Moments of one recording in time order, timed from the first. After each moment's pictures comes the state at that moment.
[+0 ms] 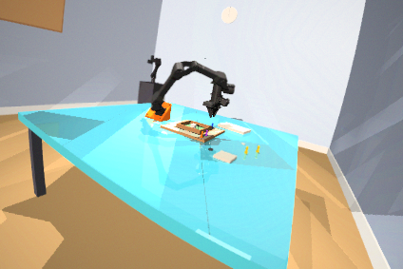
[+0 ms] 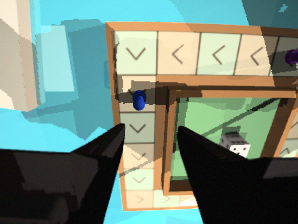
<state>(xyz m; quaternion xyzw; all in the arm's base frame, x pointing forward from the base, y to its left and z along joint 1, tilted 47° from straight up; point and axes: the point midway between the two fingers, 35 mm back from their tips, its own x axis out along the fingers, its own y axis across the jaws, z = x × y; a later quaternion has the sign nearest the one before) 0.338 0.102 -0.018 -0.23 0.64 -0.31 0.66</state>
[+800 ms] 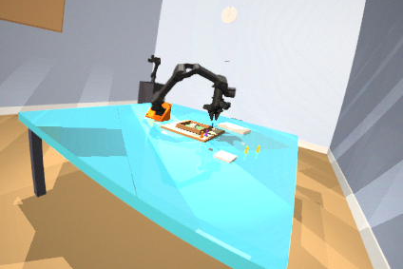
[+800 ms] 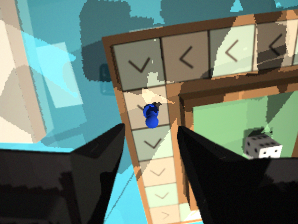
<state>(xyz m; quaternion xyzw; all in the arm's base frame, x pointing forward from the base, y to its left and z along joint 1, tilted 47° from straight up) 0.346 0.095 -0.040 -0.18 0.61 -0.36 0.68</state>
